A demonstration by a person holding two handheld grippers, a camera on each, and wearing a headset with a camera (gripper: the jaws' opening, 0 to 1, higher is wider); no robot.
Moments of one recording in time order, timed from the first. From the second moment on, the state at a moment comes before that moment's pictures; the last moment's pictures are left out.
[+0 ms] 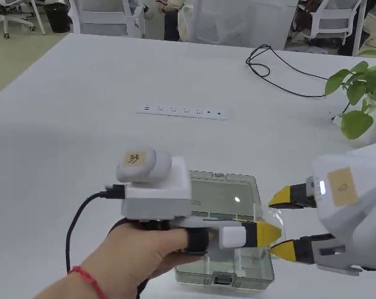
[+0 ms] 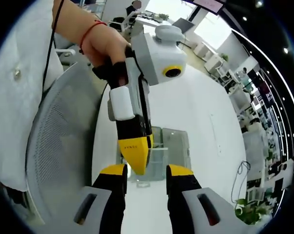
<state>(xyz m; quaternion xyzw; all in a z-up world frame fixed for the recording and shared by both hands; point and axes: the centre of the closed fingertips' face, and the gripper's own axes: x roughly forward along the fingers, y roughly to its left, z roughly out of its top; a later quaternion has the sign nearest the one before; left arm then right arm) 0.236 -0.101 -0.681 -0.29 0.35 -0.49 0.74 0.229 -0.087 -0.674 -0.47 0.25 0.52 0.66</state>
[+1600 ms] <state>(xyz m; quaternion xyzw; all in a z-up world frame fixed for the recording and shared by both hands) 0.225 -0.089 -0.665 -0.11 0.22 -0.60 0.76 0.243 -0.088 -0.618 -0.22 0.27 0.62 0.70</state>
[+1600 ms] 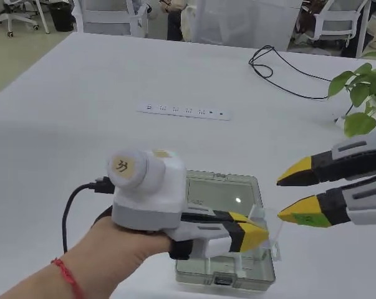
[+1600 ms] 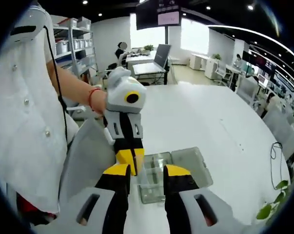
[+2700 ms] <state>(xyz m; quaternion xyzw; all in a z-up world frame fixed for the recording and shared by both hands) 0.199 -0.097 -0.651 -0.06 0.15 -0.67 0.72 0.199 -0.077 -0.635 -0.22 0.31 0.71 0.60</state>
